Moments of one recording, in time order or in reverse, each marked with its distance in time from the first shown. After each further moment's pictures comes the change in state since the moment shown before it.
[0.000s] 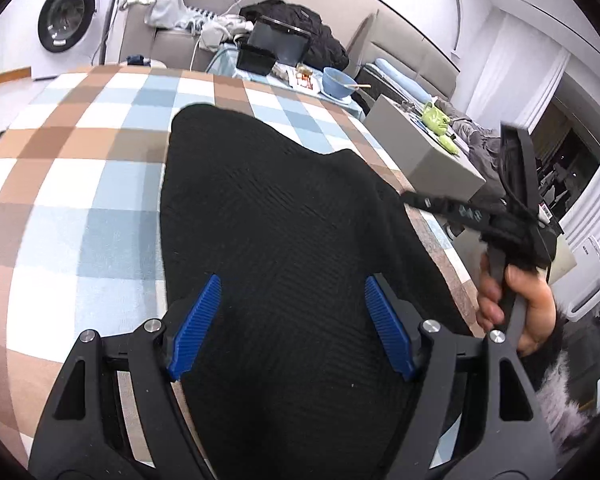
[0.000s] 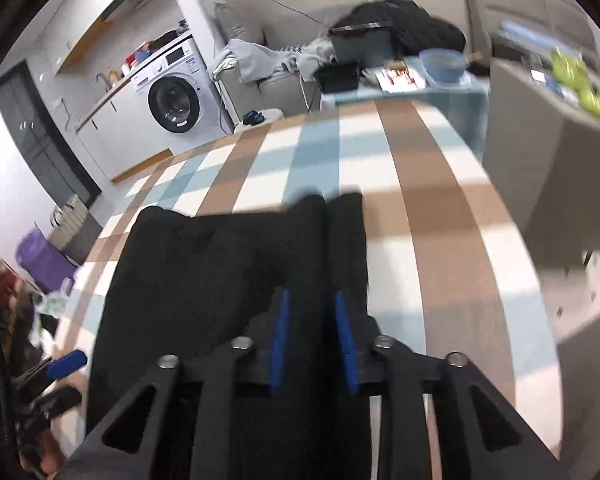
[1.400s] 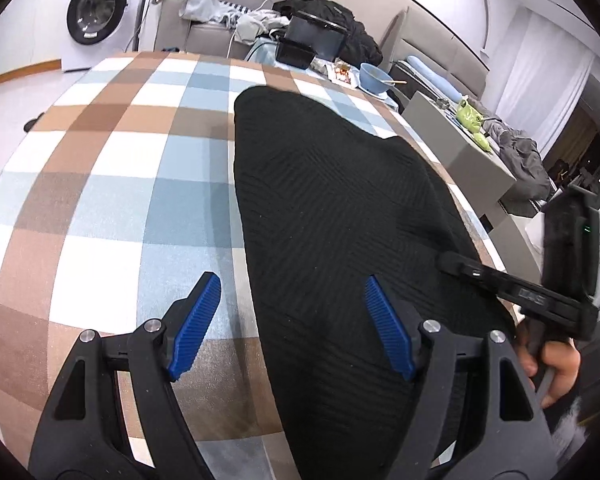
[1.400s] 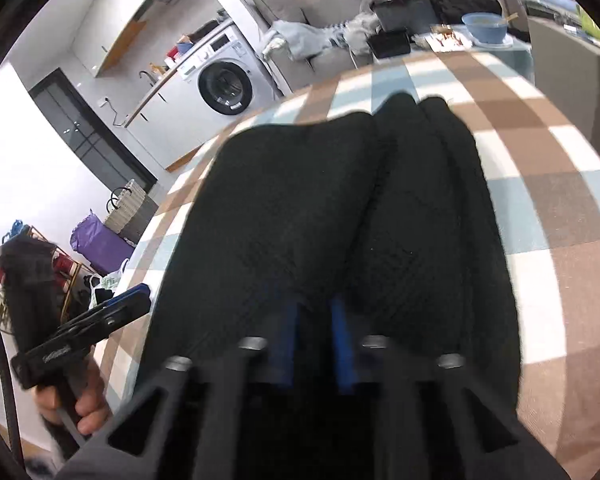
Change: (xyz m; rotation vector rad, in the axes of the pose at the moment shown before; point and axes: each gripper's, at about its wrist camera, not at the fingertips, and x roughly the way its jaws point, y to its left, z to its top) left arm -0.005 0.033 -0.018 -0.038 0.021 0.115; right arm -0.007 0.061 -0.084 0.023 0.056 0.224
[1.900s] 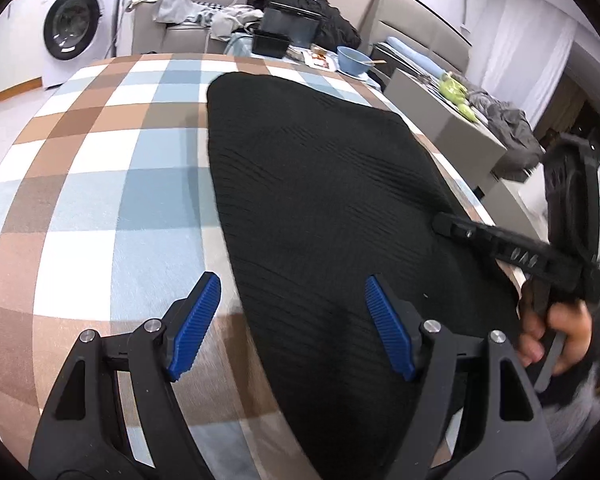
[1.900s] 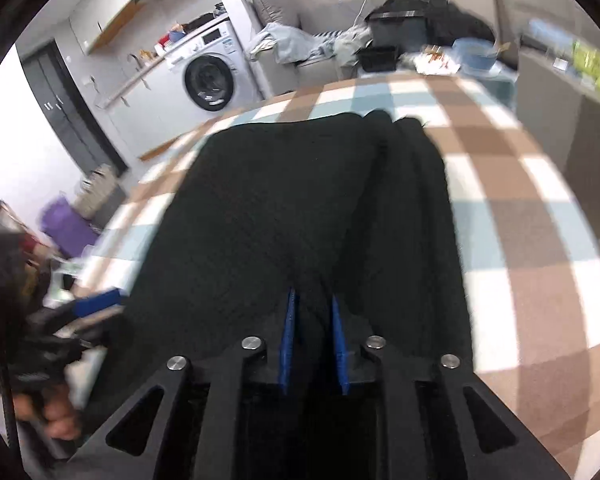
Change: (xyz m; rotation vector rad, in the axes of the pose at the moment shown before) left arm 0.007 -0.019 -0.021 0.105 0.050 -0.025; right arm -0.023 0.001 -0.012 -0.070 -0.008 -0.091
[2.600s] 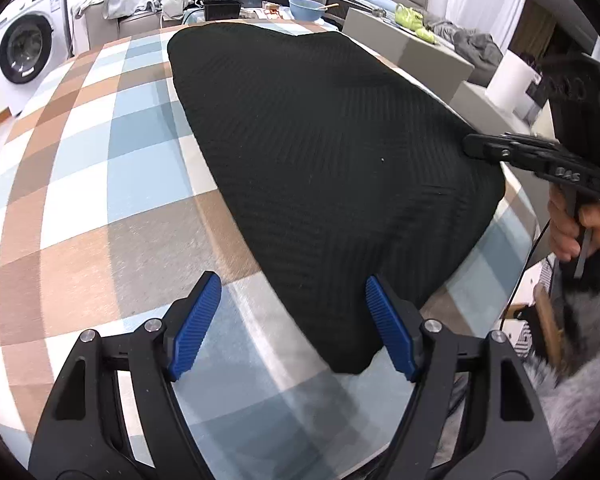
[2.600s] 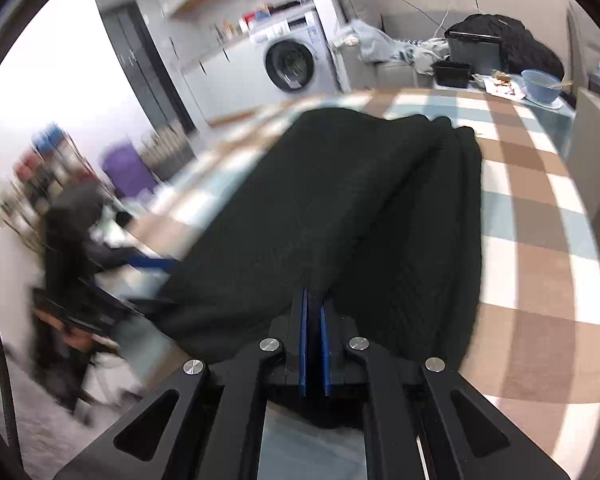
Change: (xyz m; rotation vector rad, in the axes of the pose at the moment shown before) left arm -0.028 -0.011 -0.062 0.208 0.154 -0.016; right arm -0.050 0.018 -0.048 -0.270 0.055 0.091
